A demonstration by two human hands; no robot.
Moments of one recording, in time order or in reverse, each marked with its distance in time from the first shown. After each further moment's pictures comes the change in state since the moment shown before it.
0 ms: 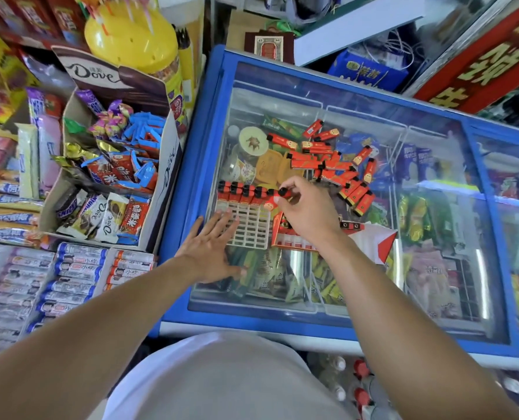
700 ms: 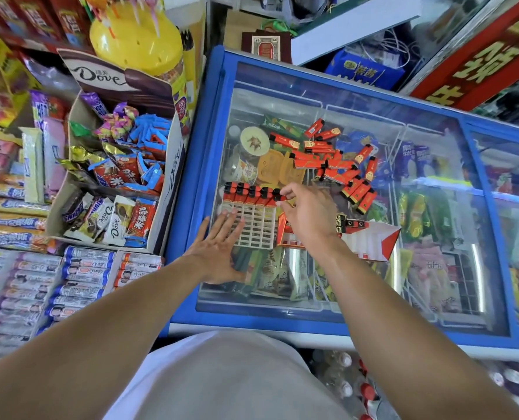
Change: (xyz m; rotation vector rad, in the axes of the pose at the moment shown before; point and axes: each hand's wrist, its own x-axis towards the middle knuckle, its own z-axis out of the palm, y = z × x) left_hand 0.005 -0.005 0.004 0.000 -0.083 0.043; right_hand -0.001 0.003 0.031 -0.156 0.196 -0.060
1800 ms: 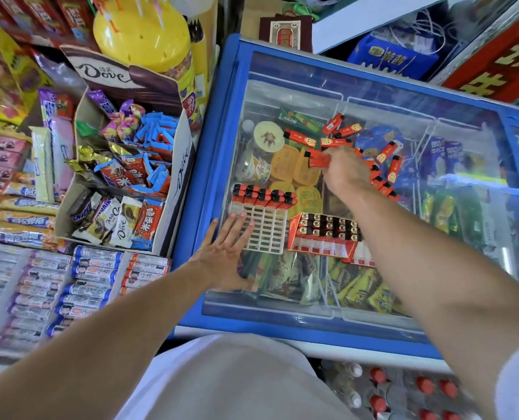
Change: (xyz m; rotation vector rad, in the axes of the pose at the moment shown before) left_hand 0.001 0.001 0.000 0.058 -0.031 -0.009; right_hand 0.117 0.070 0.022 -0.198 -0.204 0.151
